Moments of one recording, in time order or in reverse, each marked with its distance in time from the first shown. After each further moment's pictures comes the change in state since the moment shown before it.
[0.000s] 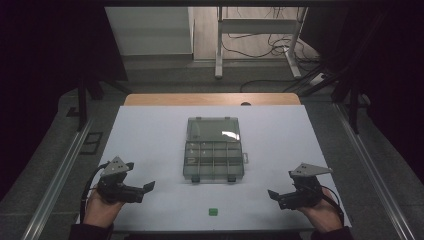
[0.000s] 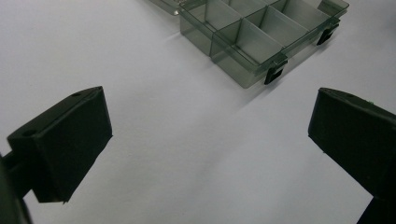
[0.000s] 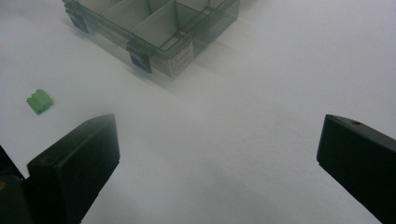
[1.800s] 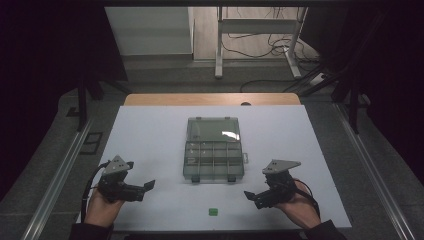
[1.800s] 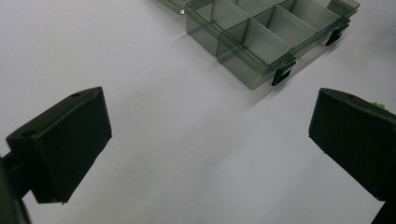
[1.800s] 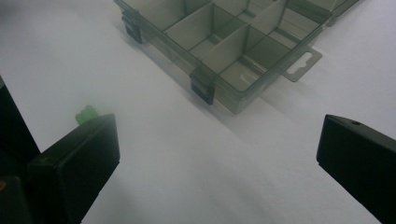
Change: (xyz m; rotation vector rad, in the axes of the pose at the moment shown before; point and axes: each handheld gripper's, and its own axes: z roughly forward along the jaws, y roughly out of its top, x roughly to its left) left arm 0.002 0.001 0.003 0.007 0.018 -0.010; right arm 0.042 0.035 0.036 0.048 0.112 -0.108
